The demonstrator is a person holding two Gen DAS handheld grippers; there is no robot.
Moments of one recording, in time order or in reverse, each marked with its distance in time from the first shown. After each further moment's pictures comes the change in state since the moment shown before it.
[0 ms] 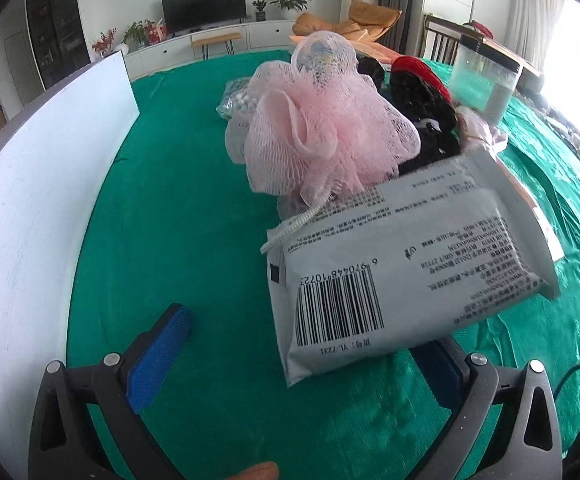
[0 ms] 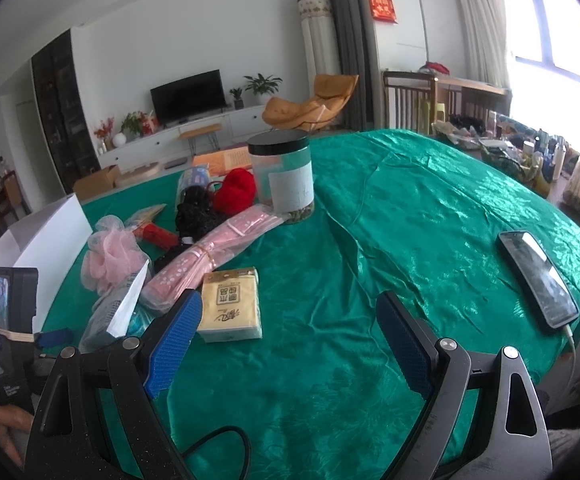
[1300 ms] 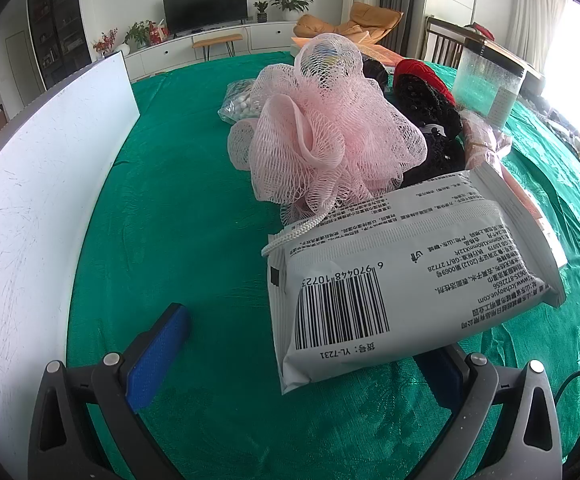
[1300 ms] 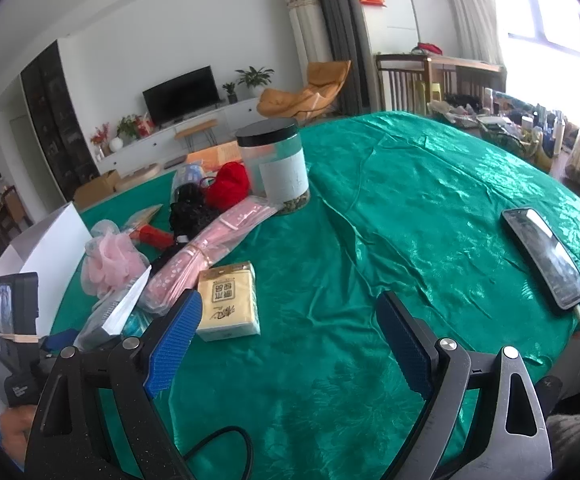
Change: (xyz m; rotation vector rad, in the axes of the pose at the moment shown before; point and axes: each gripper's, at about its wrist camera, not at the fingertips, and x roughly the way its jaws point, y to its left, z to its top) left arm 0.002 0.002 0.002 -0.004 -0.003 0.004; right arm 0.007 -0.016 0.001 0.076 0.043 0.019
